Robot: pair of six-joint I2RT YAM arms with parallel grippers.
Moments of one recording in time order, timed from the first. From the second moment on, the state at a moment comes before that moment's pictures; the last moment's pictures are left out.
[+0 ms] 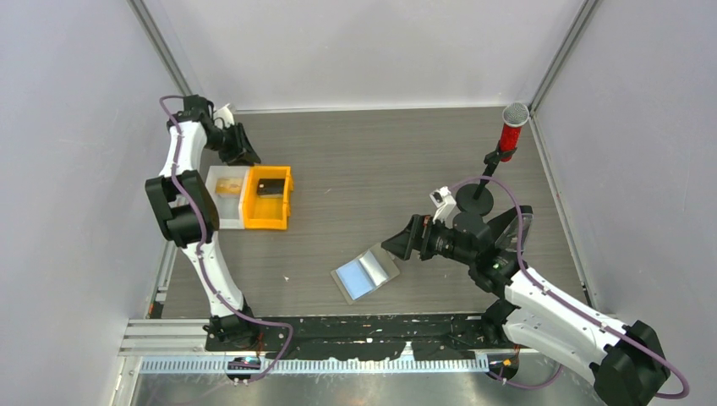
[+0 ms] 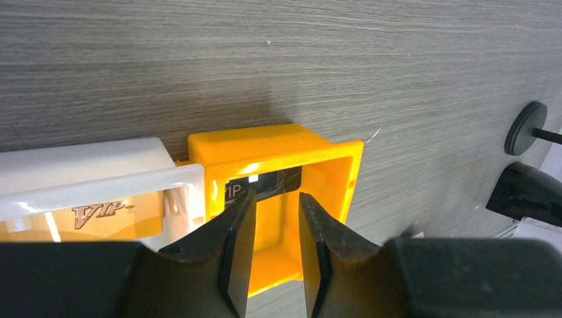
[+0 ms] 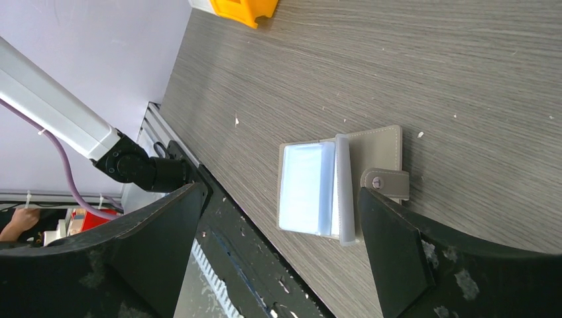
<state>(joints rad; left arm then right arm) 0.23 2.09 1.87 -0.96 0.56 -0.06 0.66 0.81 0.41 0.05 -0.30 0.74</state>
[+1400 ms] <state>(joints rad) -0.21 0.47 0.76 -0.56 0.53 -0.37 0.65 0.68 0.79 -0.43 0.07 0.45</state>
